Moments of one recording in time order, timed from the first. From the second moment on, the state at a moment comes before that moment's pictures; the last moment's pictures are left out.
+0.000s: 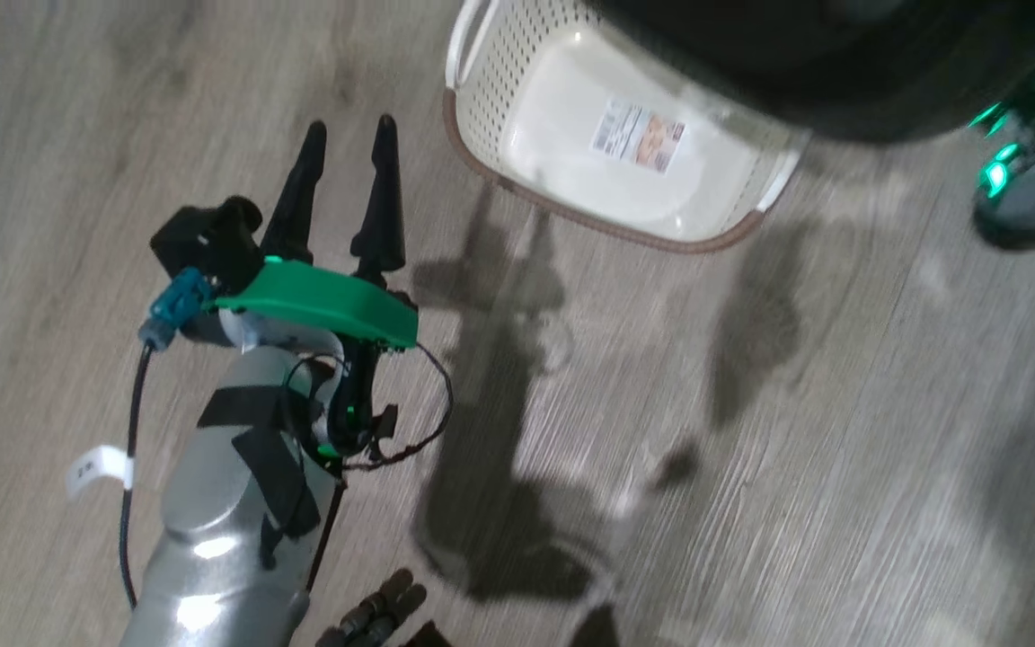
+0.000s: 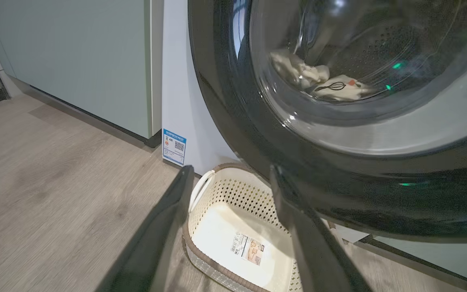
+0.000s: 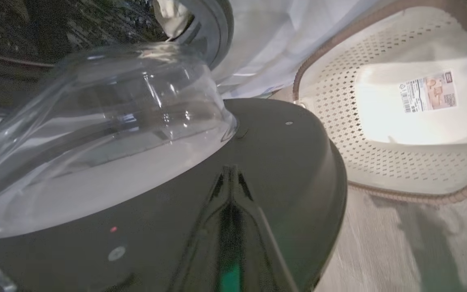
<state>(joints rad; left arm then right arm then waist) -0.52 0.02 -0.13 0.27 -0.46 0.04 -0.26 -1.05 -0.13 0.10 0.86 1.52 0.13 0.68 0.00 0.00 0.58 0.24</state>
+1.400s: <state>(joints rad) -0.27 0.03 -0.07 0.34 -0.40 0.01 -0.26 -0.70 -0.06 0.58 0.78 1.92 0.13 0.63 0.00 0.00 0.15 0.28</state>
